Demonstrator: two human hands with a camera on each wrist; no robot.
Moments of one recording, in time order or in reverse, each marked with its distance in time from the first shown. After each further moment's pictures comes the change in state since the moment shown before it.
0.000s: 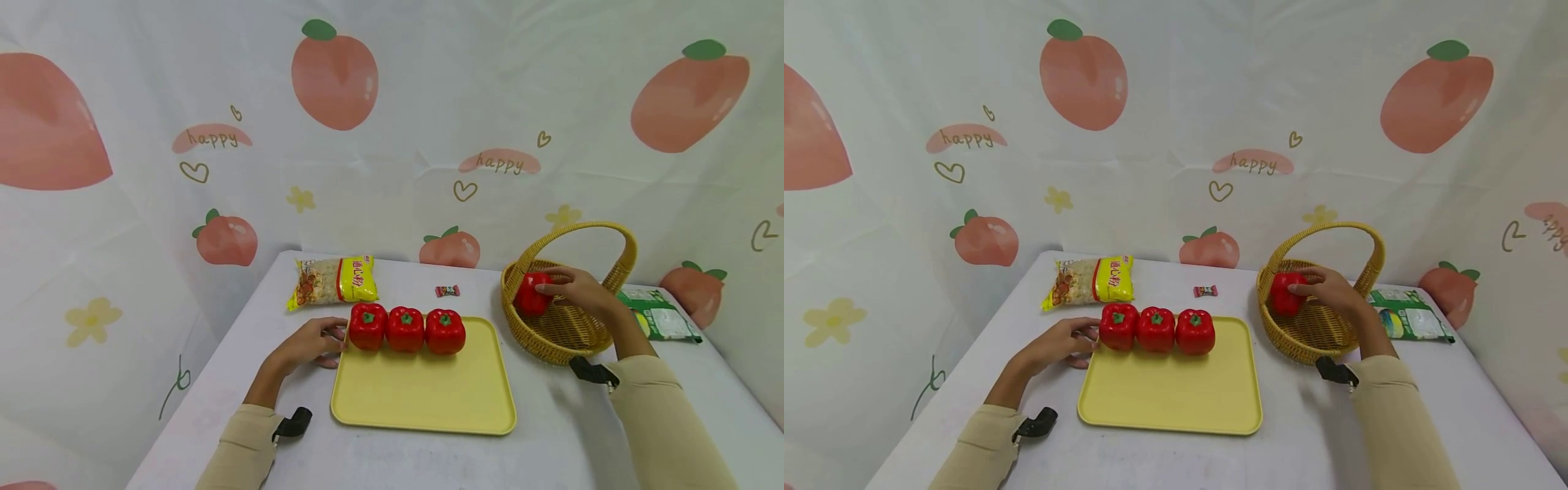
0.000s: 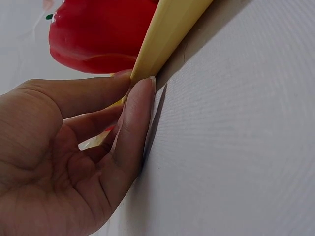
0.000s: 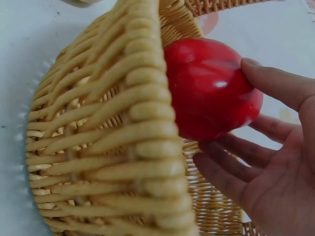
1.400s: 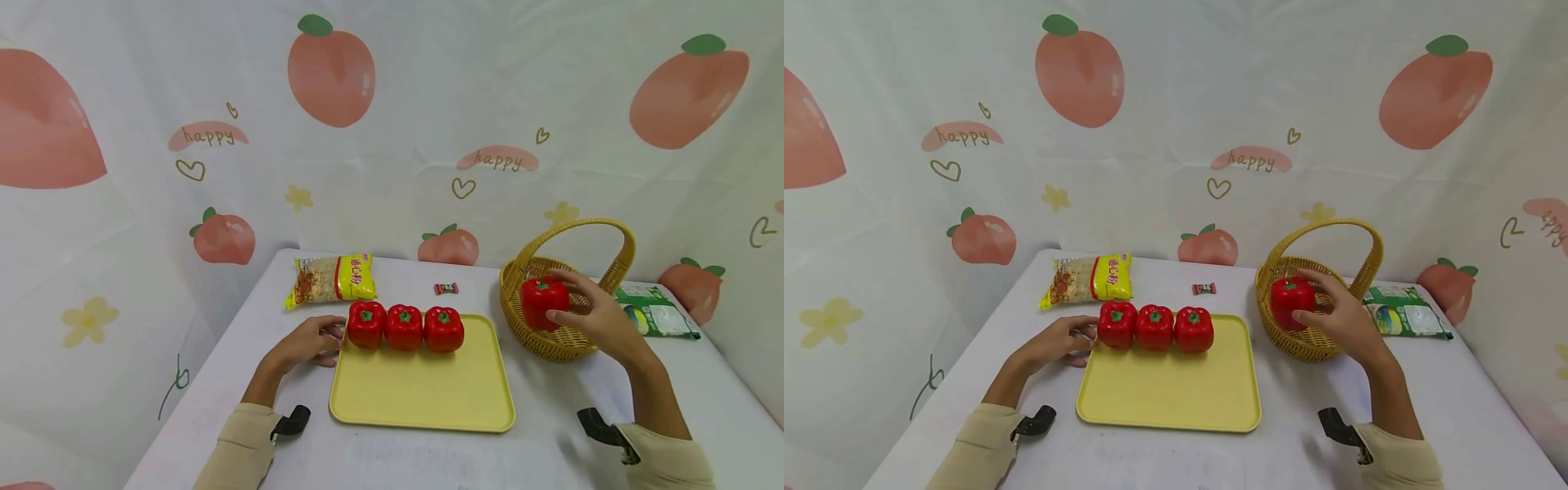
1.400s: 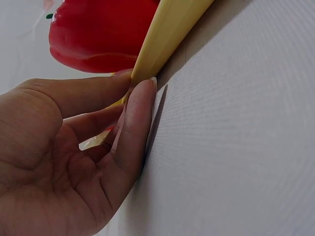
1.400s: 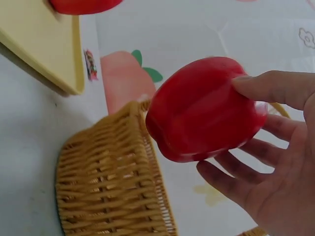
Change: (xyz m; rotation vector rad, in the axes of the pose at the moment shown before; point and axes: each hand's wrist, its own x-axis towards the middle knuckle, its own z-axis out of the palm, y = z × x) left_hand -0.001 0.002 0.001 0.007 0.002 -0.005; right_hand -0.087 -0.027 0.039 -0.045 0.240 -0.322
